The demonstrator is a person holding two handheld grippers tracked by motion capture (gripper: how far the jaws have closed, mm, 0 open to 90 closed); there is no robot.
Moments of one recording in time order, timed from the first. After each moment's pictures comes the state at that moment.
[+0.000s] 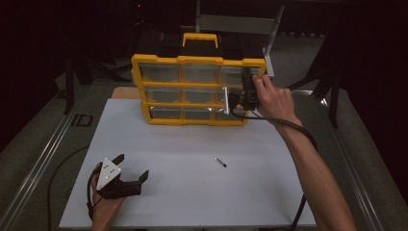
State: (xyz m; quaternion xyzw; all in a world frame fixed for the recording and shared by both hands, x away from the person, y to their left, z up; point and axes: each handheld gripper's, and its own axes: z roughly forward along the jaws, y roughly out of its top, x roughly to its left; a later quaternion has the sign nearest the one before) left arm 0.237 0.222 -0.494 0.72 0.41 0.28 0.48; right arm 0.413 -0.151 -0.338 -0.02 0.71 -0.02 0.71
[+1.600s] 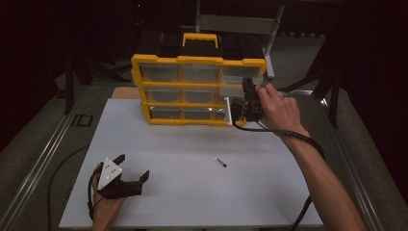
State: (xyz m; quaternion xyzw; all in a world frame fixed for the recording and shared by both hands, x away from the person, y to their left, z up) left arm 0.238 0.220 -0.495 0.72 0.41 0.28 0.48; right arm 0.371 -0.152 -0.330 -0.02 0.73 -0.01 0.68
